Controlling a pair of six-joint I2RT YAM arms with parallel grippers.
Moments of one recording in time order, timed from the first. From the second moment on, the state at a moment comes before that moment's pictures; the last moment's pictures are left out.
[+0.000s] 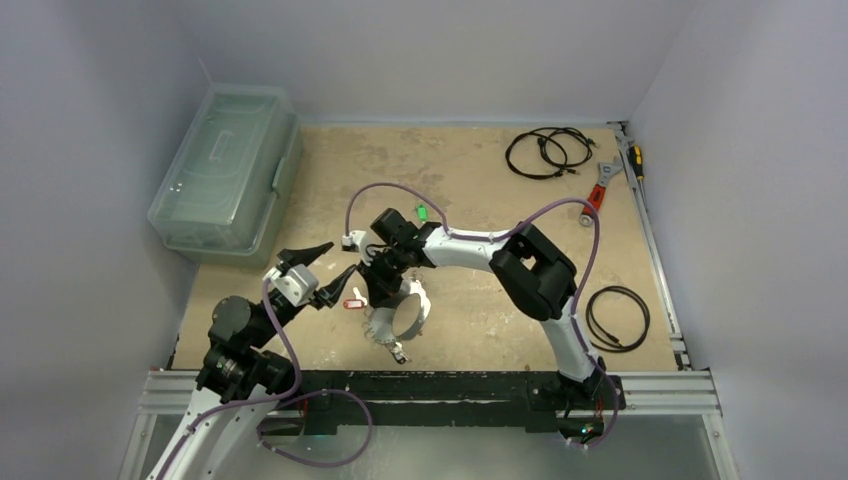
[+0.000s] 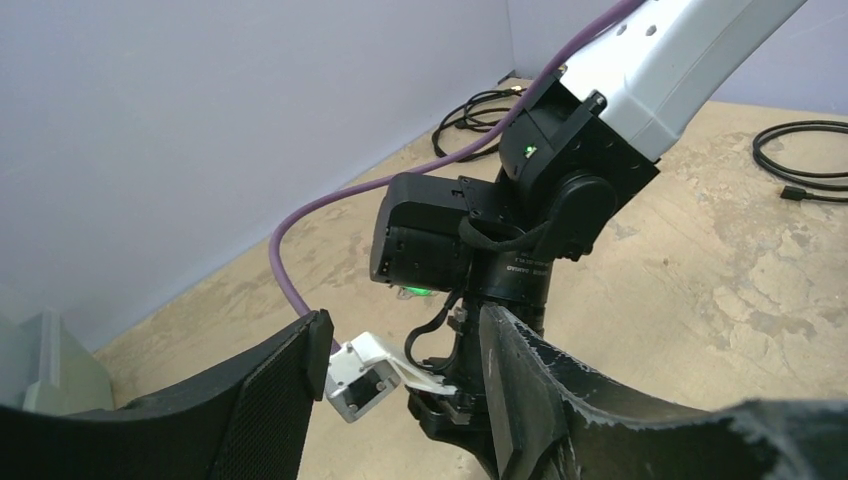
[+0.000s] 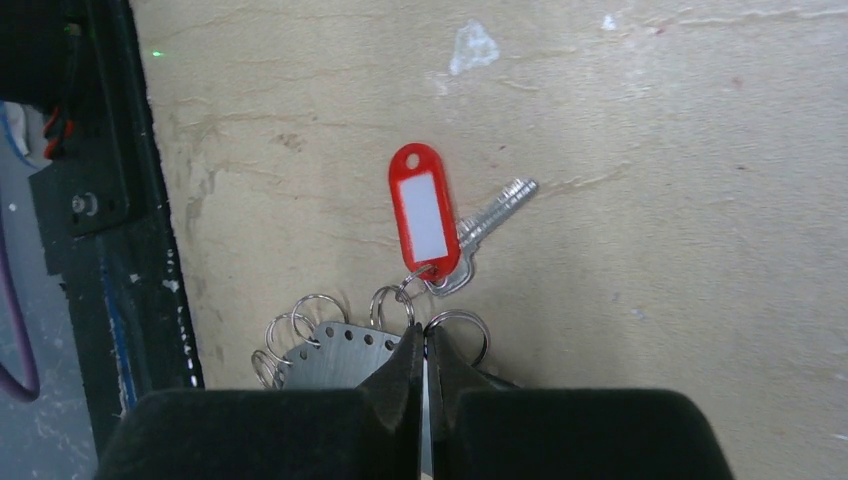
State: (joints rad) left arm -0.43 0.17 0.38 -0.04 0.32 0.19; right arm 0.93 2.15 1.50 -0.36 -0.60 -0.08
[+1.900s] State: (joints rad) left arm -0.44 0.57 0.81 -0.32 0.93 0.54; right arm 0.77 1.45 1.15 0.11 -1.27 0.09
